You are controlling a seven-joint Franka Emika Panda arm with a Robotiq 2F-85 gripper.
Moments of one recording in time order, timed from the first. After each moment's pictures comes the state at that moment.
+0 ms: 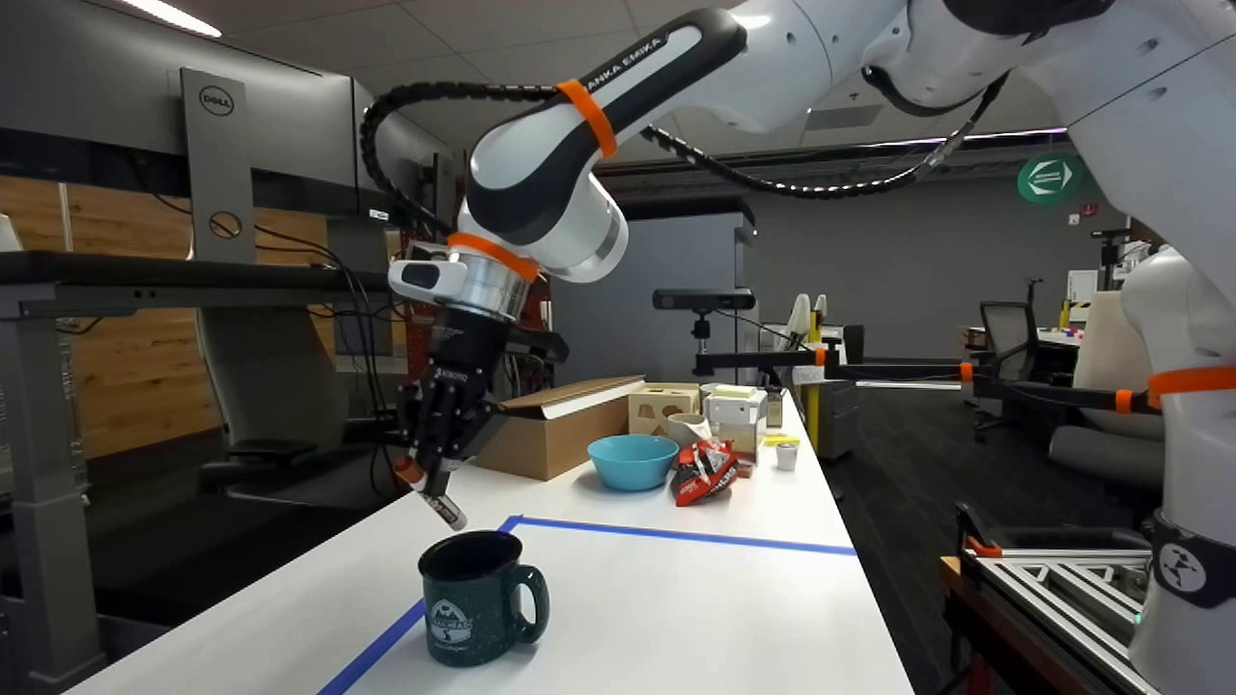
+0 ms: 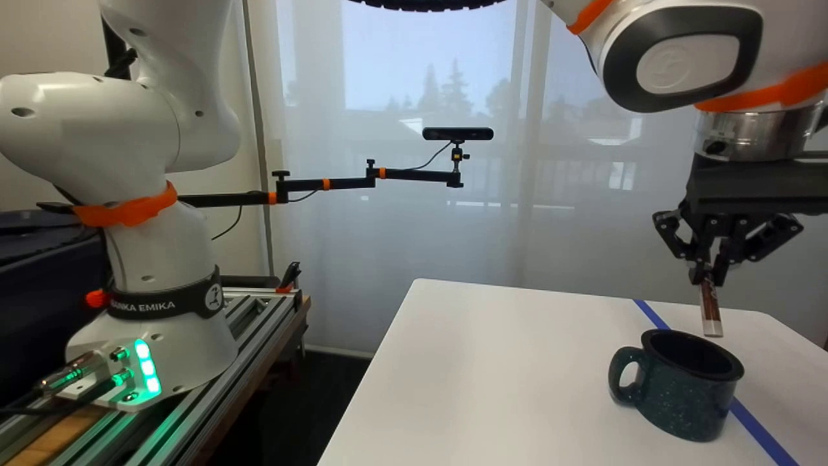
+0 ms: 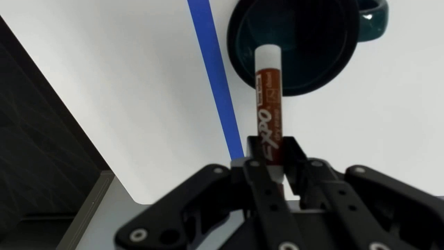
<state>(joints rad) -0.26 0.45 0.17 -1.76 0.31 2.39 -1.54</state>
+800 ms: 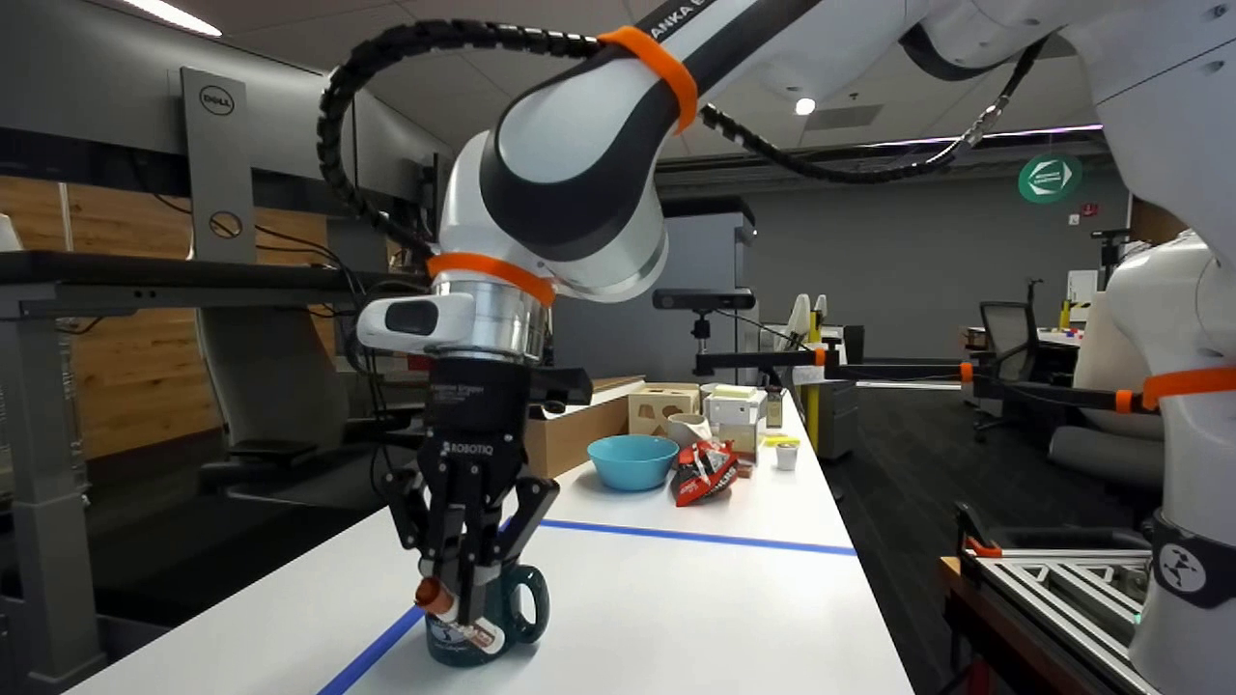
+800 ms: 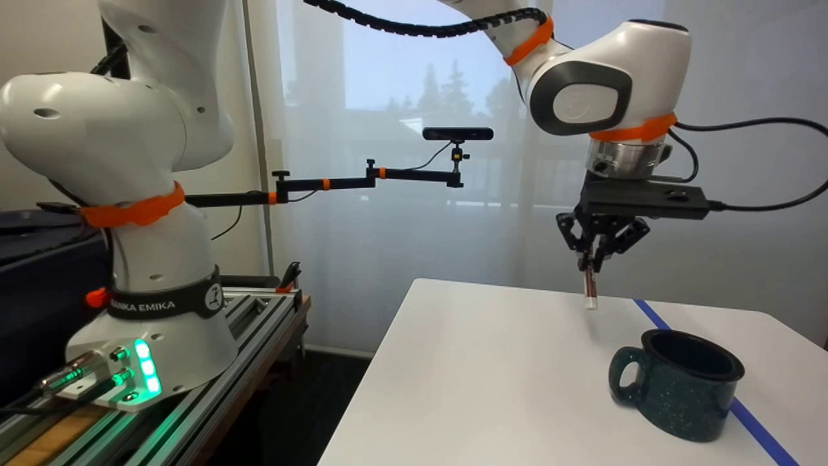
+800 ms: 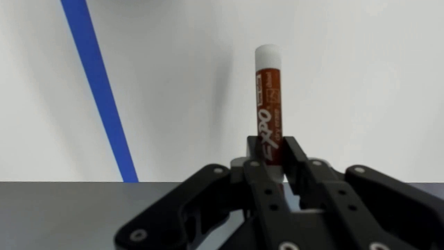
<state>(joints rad) -0.10 0.37 0.20 -1.96 0.30 2.39 -1.54</state>
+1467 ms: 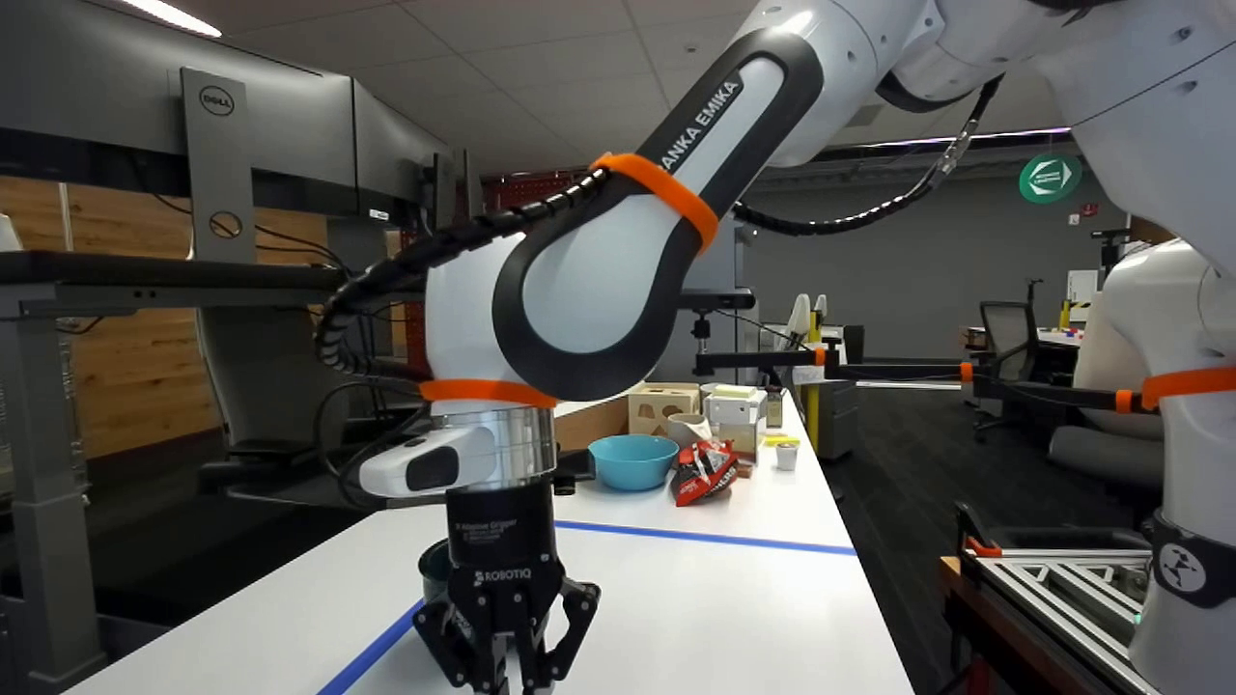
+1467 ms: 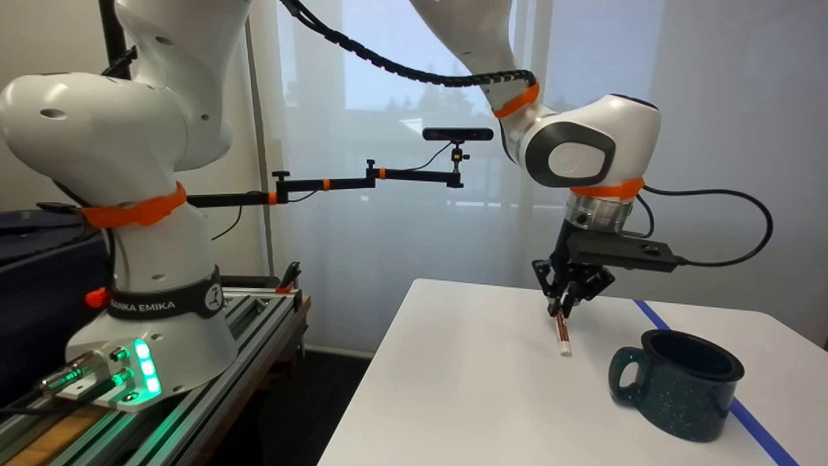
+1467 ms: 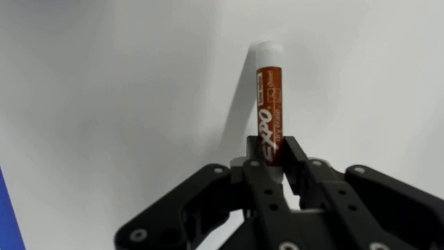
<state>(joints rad) -0.06 0.50 0.19 -1.96 0.11 2.39 -1.56</state>
